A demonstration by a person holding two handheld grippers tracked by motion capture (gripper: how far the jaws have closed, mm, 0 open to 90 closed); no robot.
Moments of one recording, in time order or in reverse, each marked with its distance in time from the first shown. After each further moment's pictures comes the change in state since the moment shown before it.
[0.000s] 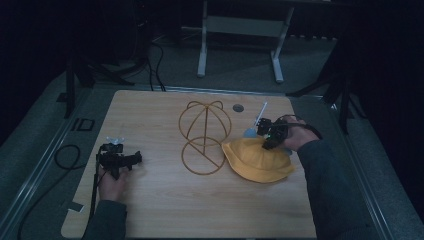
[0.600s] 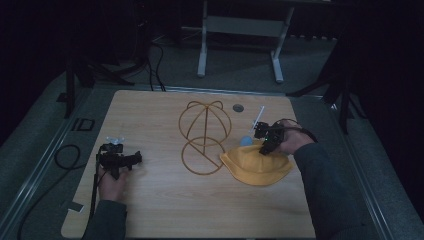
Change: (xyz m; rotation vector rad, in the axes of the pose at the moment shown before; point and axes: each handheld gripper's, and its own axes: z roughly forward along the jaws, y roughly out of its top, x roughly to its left) left arm 0.000 0.000 0.000 0.000 0.000 0.001; right arm 0.001 0.002 0.023 0.022 0.036 0.015
